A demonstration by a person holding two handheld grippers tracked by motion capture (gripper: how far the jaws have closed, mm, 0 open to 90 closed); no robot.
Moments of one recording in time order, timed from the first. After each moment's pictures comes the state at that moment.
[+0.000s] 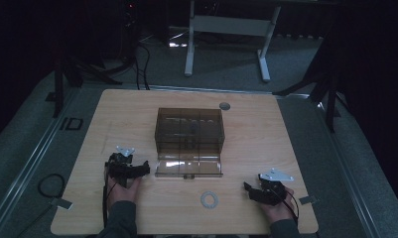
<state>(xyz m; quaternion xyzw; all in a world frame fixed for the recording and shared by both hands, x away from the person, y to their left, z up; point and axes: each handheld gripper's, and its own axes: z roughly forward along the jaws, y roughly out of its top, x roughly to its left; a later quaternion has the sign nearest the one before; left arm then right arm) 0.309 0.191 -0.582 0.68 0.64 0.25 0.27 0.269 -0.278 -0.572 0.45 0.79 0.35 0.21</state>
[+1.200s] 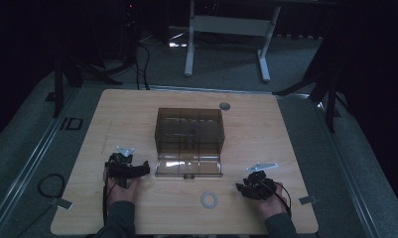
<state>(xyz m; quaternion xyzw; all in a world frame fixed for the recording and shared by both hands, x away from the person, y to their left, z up) 0.309 0.191 -0.582 0.68 0.64 0.25 0.27 0.276 -0.234 -0.537 0.45 0.84 0.27 0.11</state>
